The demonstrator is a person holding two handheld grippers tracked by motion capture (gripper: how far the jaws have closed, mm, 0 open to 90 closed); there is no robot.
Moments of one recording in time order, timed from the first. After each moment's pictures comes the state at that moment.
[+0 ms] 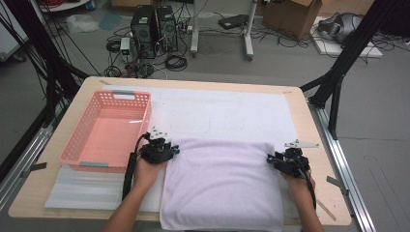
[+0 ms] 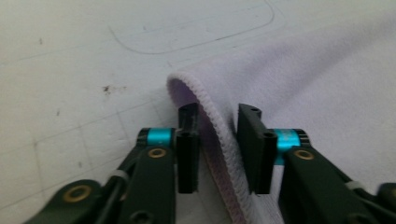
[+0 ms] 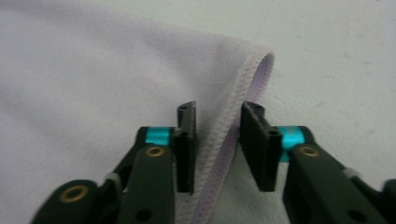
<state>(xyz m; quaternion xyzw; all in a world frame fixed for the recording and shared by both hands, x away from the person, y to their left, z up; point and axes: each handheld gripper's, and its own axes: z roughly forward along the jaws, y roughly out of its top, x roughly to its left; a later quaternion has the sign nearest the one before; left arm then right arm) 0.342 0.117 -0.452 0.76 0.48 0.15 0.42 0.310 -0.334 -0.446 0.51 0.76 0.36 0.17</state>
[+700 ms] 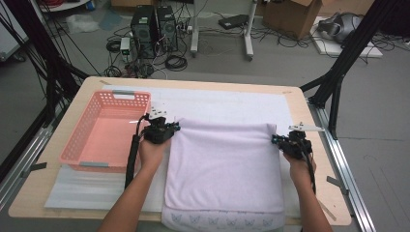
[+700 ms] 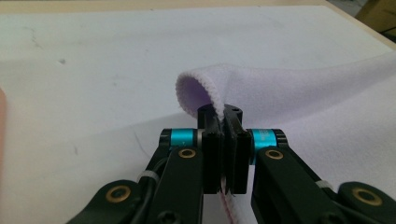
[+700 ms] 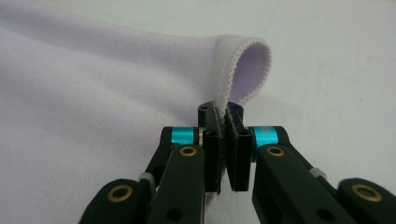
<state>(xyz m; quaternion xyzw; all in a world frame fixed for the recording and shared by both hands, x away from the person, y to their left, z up) 0.393 0.107 -0.413 0.71 0.49 0.19 0.47 0.358 -0.342 -0.417 0.50 0.74 0.40 0.21</state>
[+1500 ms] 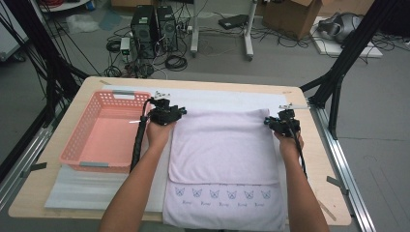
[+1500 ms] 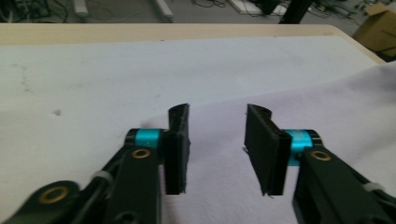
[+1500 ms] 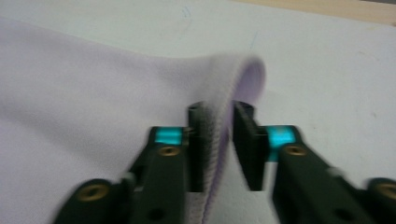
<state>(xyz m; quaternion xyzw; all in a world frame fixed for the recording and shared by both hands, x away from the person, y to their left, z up) 0.442 0.097 -0.411 0.70 0.49 0.18 0.49 0.433 -0.332 -0.424 0.52 0.73 0.38 0.22</state>
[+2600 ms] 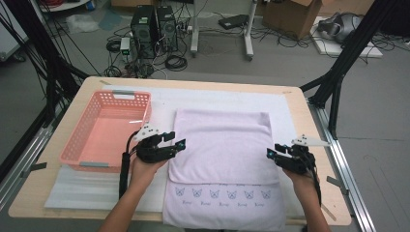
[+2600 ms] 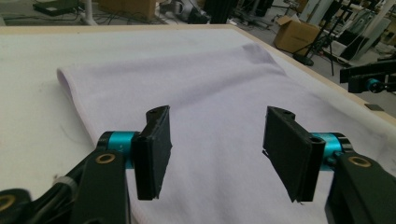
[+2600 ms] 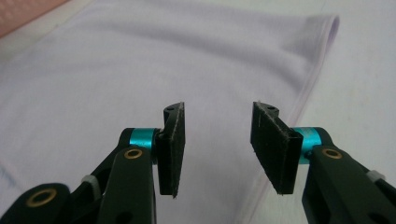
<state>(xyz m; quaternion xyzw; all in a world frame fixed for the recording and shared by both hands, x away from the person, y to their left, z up) 0.311 0.124 -0.414 0.71 0.39 0.13 0.57 0.294 -0.336 -0.415 0.46 0.75 0.44 0.18</state>
